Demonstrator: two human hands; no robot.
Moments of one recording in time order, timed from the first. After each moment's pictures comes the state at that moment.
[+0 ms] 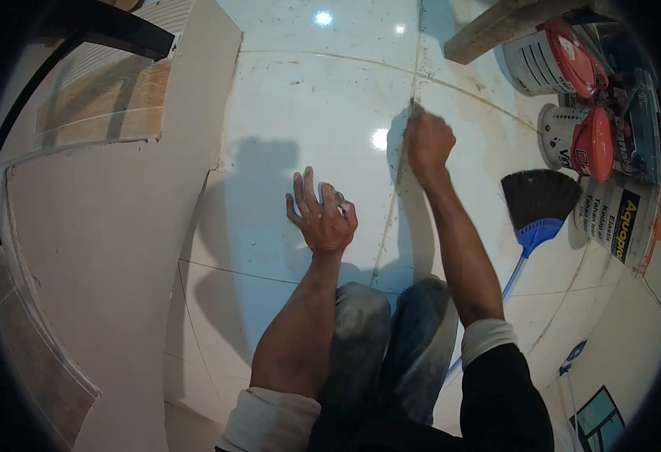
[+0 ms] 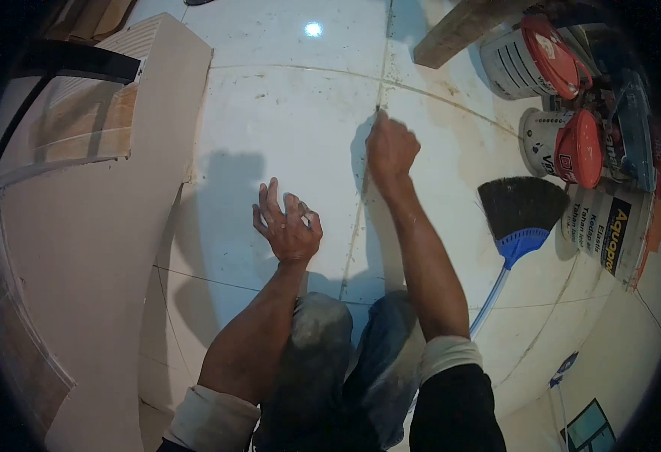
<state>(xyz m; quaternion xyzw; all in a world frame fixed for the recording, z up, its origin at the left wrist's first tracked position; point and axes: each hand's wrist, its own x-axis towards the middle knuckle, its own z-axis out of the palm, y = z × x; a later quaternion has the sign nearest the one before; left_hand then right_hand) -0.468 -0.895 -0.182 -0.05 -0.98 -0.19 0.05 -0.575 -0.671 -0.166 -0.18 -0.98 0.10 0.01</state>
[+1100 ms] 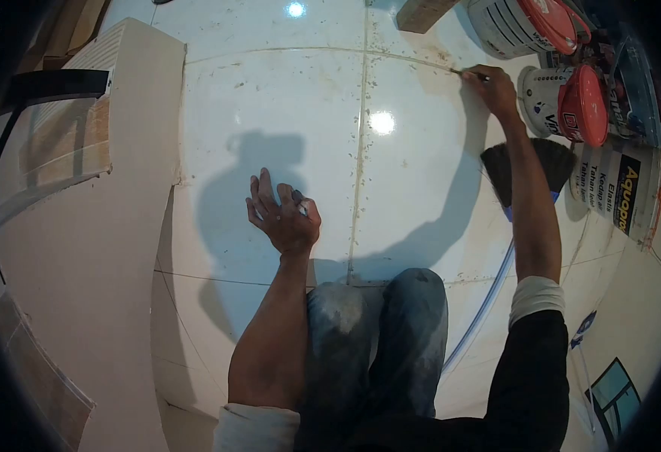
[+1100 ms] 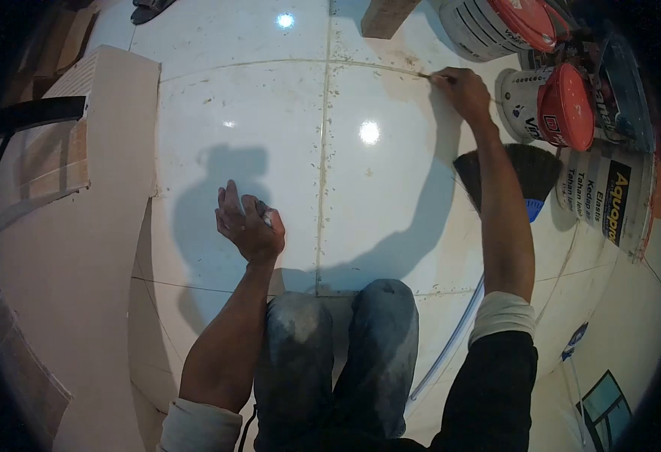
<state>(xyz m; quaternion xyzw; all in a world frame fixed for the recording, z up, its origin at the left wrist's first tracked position) -0.466 -0.896 -0.197 -0.08 -0.98 -0.14 0.07 -0.576 -0.401 -0.162 -0.13 -0.98 0.18 -0.02</state>
